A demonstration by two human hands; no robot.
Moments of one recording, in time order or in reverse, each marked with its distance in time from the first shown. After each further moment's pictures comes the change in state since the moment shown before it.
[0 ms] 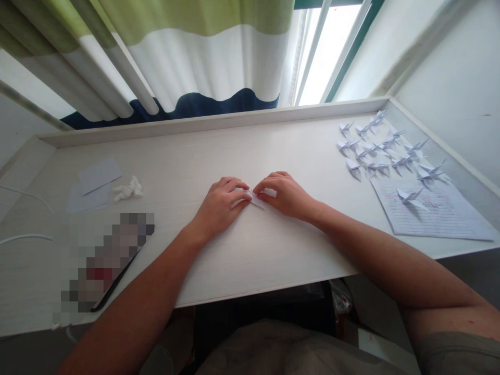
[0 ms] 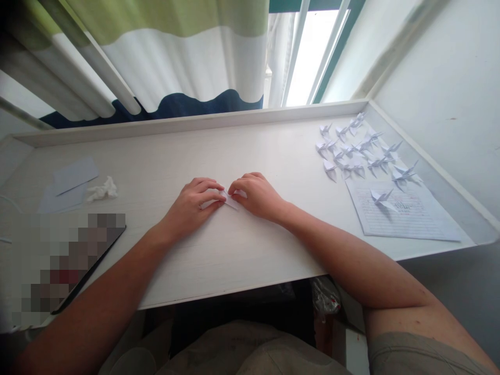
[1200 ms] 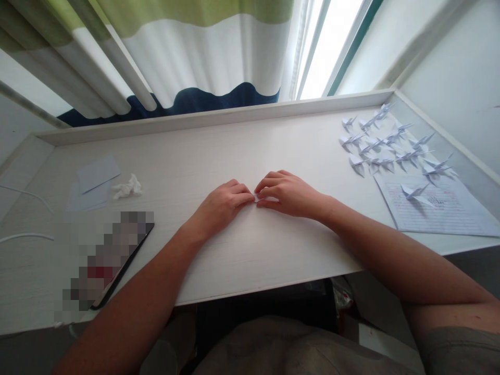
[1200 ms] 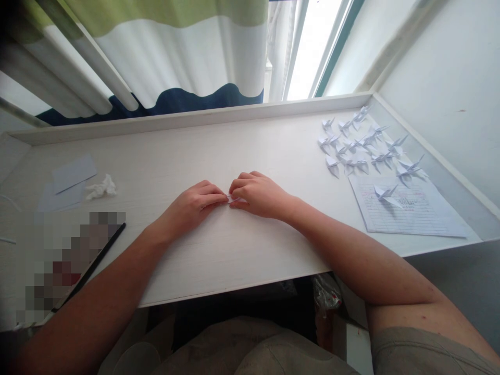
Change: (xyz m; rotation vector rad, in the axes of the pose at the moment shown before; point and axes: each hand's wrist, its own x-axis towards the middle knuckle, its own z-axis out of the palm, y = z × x) left_hand 0.002 0.000 -0.006 -0.039 -0.141 0.165; right_hand -0.007 0.001 -0.013 -0.160 -0.146 -0.272
